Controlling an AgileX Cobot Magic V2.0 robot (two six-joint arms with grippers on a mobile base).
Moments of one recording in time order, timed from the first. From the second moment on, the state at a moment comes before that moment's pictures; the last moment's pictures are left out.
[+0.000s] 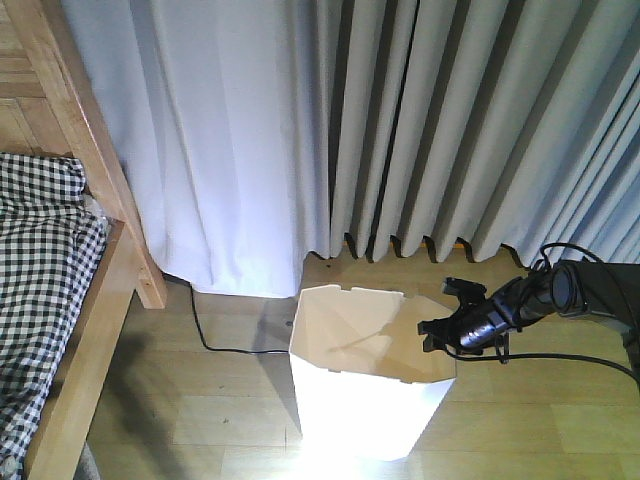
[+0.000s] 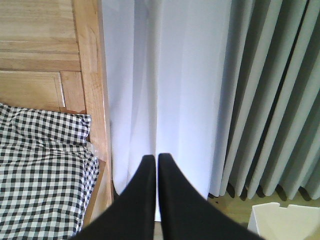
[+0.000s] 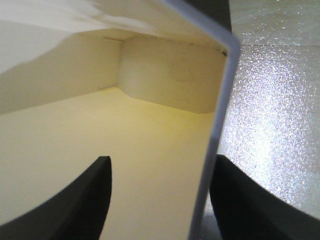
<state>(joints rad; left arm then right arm) 0.01 -0.02 0.03 -0.03 0.27 -0.05 -0.08 3.11 -1.85 0.89 0.45 -0.88</state>
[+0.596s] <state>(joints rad) 0.01 -0.02 0.03 -0.03 0.27 -0.05 -0.13 2.79 -1.47 0.88 0.25 -0.88</state>
